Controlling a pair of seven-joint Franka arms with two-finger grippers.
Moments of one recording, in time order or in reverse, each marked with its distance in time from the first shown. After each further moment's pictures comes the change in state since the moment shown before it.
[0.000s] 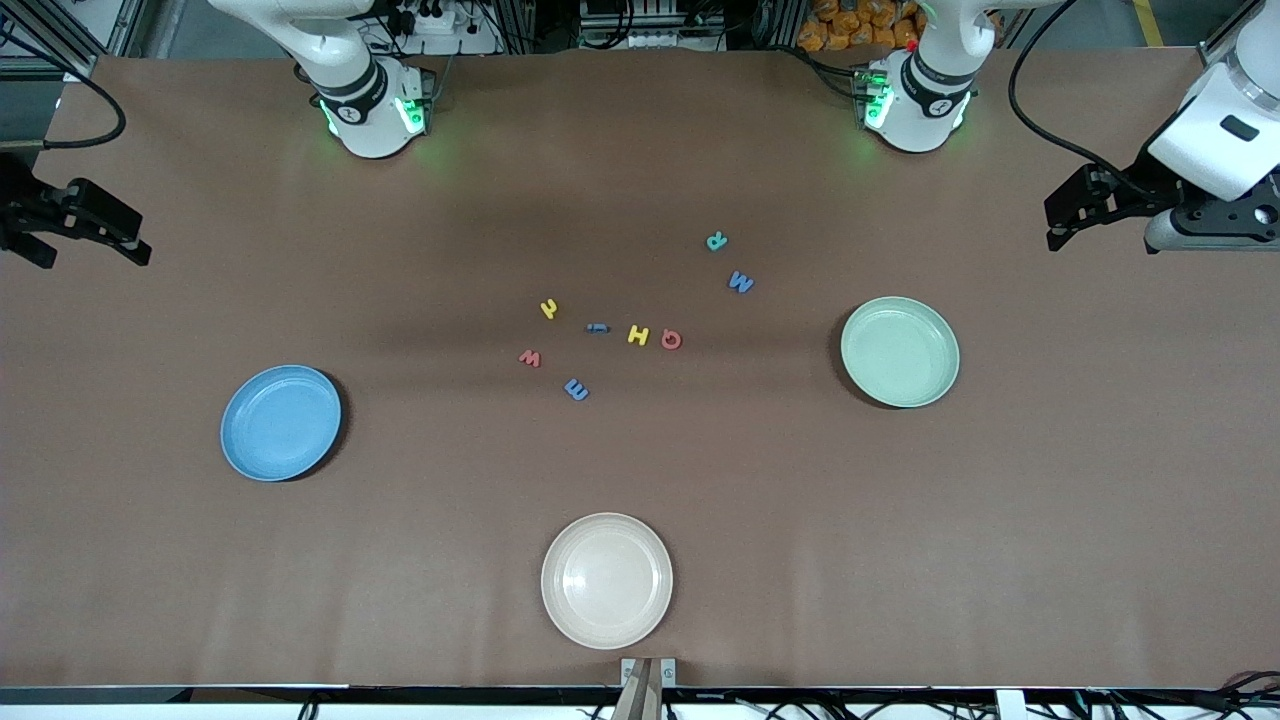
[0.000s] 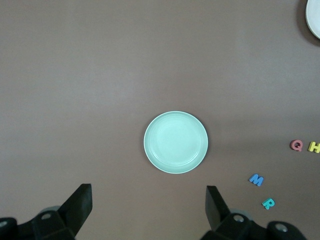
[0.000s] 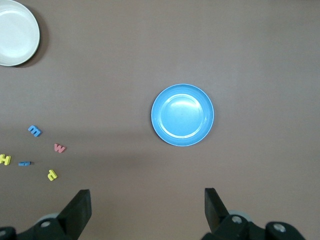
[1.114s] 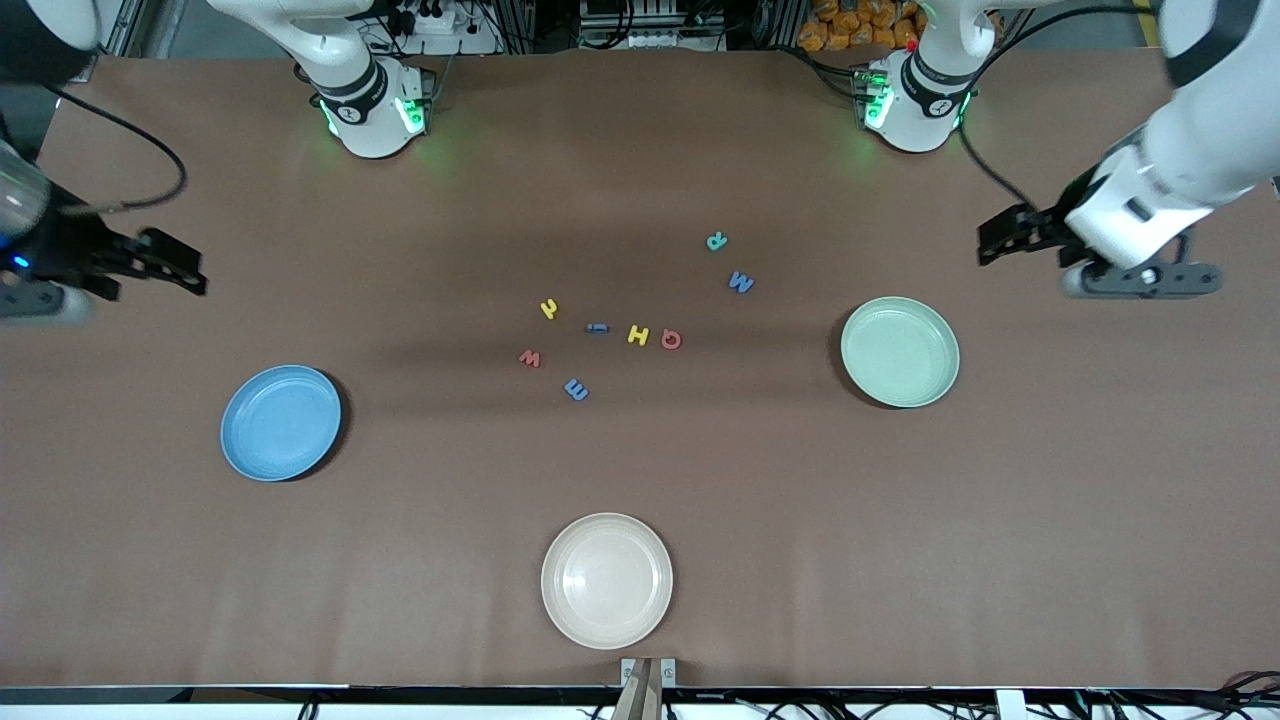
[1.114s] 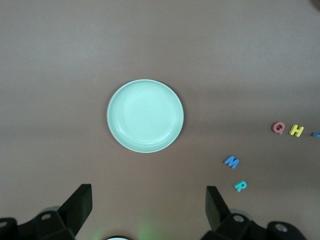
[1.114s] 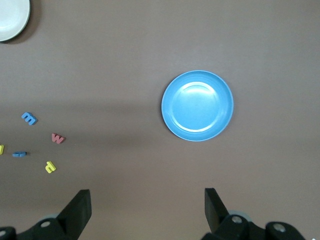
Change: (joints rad) left arm -0.002 0.049 -0.057 -0.168 -0.111 0.066 -0.145; right arm 0.050 0.114 0.014 -0.038 0.000 0.039 0.035
